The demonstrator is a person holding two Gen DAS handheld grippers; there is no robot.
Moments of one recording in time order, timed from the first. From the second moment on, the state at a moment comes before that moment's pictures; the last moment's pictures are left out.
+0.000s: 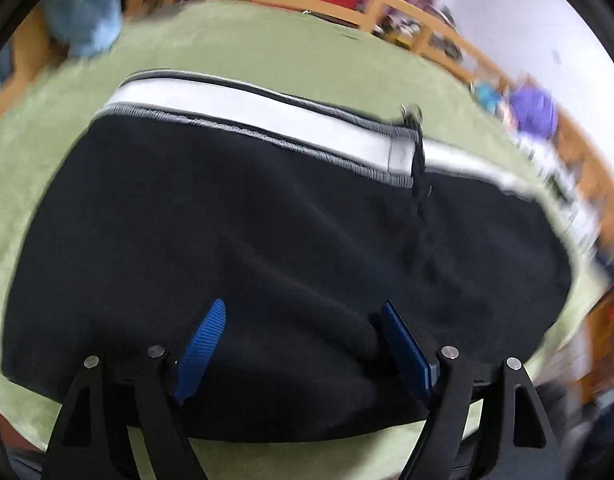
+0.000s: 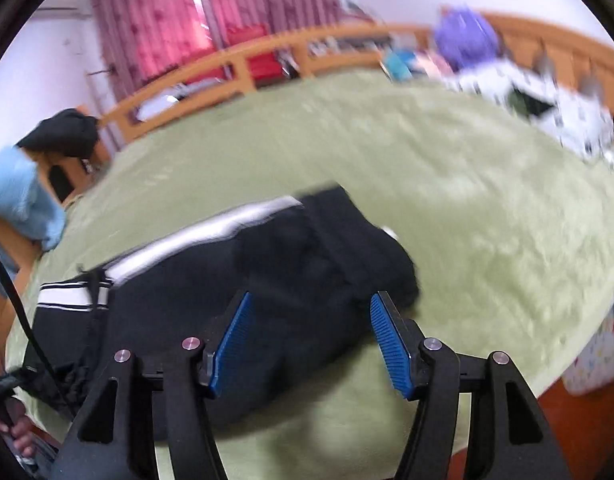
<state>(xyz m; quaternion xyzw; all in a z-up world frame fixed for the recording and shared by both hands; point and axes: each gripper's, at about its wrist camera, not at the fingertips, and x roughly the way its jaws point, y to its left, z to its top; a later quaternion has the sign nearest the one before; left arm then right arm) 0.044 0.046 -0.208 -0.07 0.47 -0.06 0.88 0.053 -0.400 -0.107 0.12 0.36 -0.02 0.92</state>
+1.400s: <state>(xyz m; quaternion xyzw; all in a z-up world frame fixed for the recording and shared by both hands) -0.008 0.213 -0.233 -0.45 0.38 0.00 0.81 -0.016 -0.306 -0.151 0.14 0.44 0.08 0.88</state>
